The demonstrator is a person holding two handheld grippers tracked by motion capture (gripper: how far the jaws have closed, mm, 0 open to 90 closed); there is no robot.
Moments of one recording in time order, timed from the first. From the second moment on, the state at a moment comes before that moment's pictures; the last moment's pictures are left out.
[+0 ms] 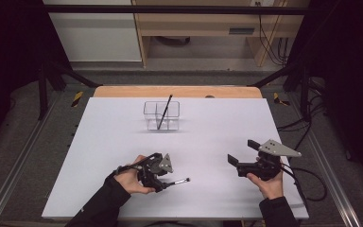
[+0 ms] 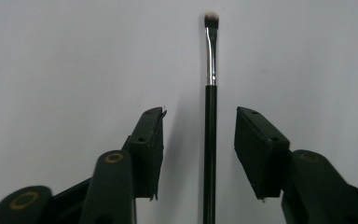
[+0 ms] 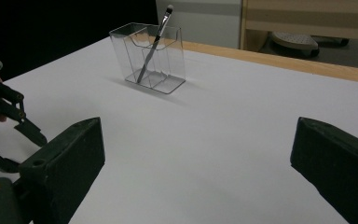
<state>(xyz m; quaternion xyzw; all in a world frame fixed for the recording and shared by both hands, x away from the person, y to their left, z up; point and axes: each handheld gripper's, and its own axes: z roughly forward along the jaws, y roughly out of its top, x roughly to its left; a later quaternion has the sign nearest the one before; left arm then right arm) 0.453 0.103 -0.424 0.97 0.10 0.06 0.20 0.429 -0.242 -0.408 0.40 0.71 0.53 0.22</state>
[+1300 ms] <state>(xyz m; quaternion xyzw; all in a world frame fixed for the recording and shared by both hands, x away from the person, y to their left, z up) 0.458 0.070 -0.444 0.99 0.10 0.01 0.11 0.429 -0.242 -0.407 0.40 0.71 0.53 0.22</state>
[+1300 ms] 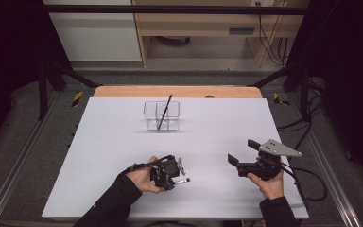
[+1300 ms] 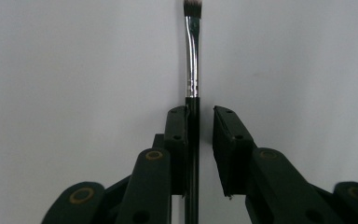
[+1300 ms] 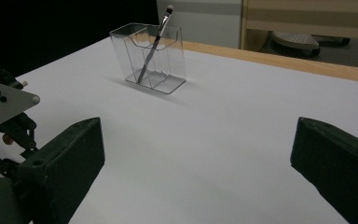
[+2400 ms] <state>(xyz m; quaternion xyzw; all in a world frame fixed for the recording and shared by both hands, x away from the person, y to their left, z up) 0.452 0.073 -0.427 0.98 0.10 0.04 0.14 0.429 -0.243 -0.407 0.40 0.71 0.53 0.22</state>
